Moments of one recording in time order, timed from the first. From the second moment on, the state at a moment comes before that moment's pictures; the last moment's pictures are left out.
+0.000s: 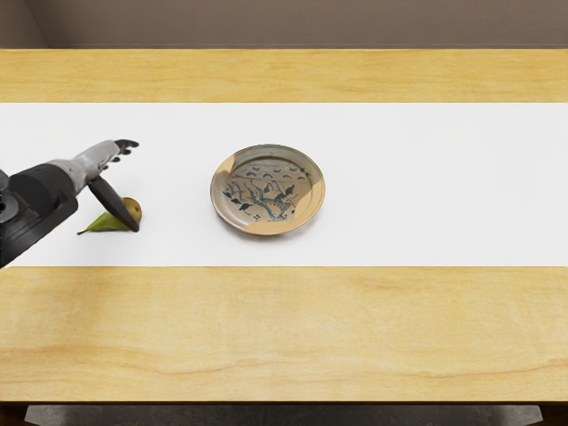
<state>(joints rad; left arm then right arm) -1.00 0.77 -0.21 -1.53 0.88 0.29 0.58 -0.07 0.00 0.13 0.23 -0.12 0.15 0.09</state>
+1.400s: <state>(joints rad) -0.90 0.73 -0.17 -1.47 0.96 0.42 0.55 -0.07 0.00 0.13 0.23 -0.12 0.15 0.09</state>
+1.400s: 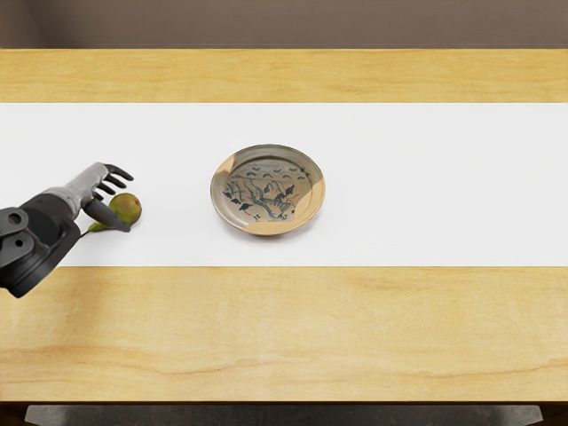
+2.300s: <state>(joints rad) -0.91 0.70 -0.16 -1.47 0.96 0.41 0.55 -0.07 0.00 0.13 0.23 -0.12 0.15 0.09</state>
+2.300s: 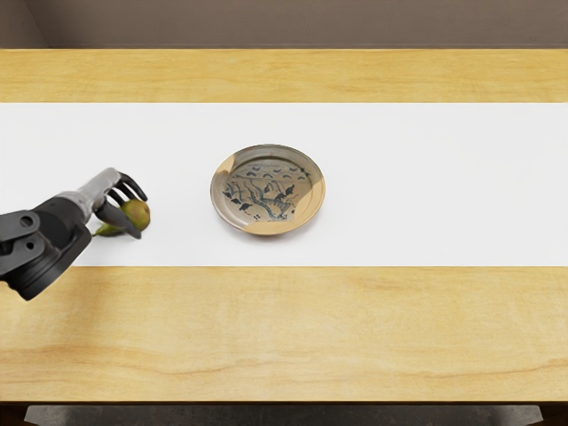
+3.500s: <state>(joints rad) -1.04 0.53 -0.35 -1.50 0.89 0.31 0.56 -0.07 0.00 0.13 0.23 -0.12 0.15 0.09</state>
